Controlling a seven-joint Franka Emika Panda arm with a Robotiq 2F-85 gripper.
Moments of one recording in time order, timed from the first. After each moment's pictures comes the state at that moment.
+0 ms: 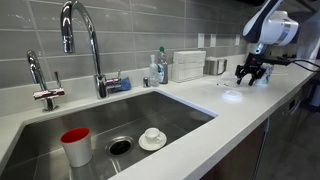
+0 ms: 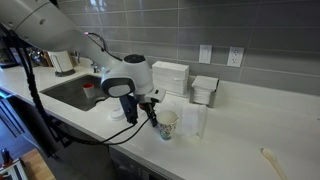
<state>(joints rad) -0.17 0.20 -0.18 -2.31 0.37 2.69 -0.20</state>
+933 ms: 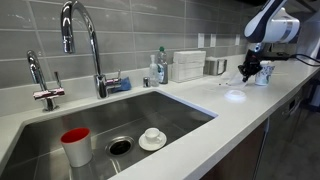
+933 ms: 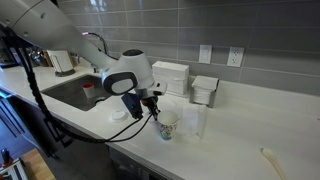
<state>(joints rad) -0.18 0.19 -0.19 -2.29 0.17 2.73 -0.13</state>
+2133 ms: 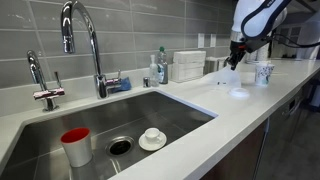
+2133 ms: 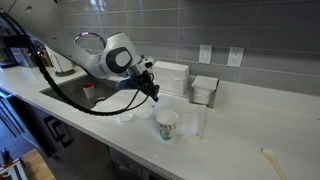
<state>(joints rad) -0.07 0.13 -0.17 -2.22 -0.48 2.69 0.12</state>
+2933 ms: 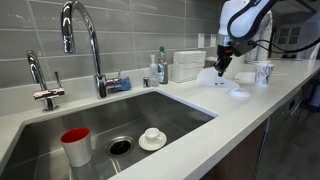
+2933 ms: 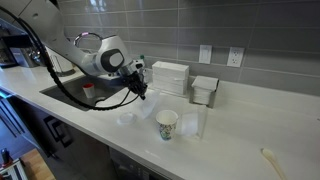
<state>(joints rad) -0.02 0.15 -0.06 -2.22 -0.37 2.64 0.07</state>
